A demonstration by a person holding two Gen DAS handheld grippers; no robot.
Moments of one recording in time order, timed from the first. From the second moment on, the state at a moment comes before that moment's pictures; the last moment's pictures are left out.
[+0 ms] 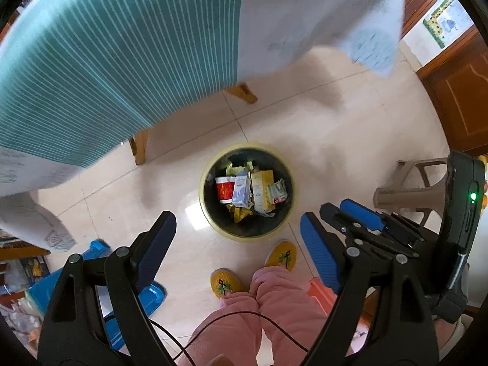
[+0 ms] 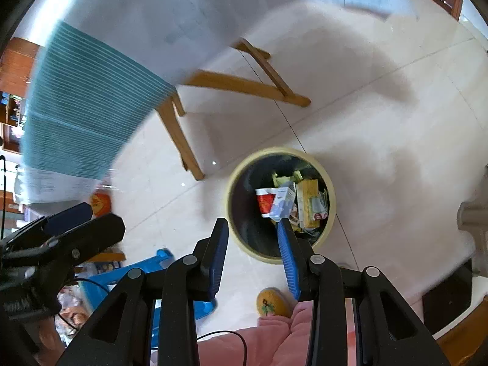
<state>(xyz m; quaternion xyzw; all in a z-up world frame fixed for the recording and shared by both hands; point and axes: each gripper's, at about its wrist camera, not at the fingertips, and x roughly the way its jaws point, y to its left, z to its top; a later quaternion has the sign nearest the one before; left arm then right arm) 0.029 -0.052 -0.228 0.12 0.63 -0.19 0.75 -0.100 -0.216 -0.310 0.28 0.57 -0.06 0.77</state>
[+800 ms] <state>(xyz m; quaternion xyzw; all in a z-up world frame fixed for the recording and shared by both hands) 0.051 -0.017 0.076 0.03 0.49 -0.14 0.86 -0.075 -0.224 -0.007 0.19 0.48 0.03 0.86</state>
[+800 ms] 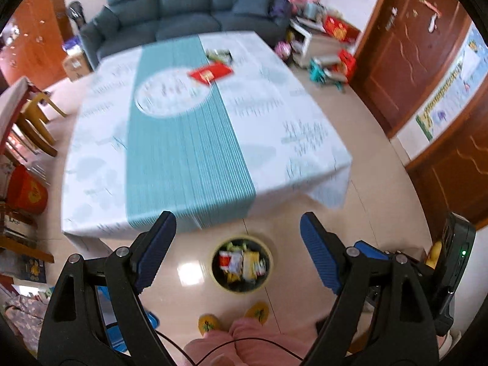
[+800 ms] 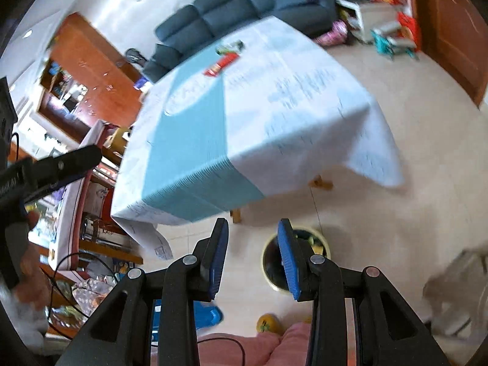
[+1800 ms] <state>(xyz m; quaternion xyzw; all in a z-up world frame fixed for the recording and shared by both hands) 0.289 0.003 0.065 0.07 0.50 -0.12 0.85 0.189 -0.213 0.014 0.19 0.45 0.01 0.87</state>
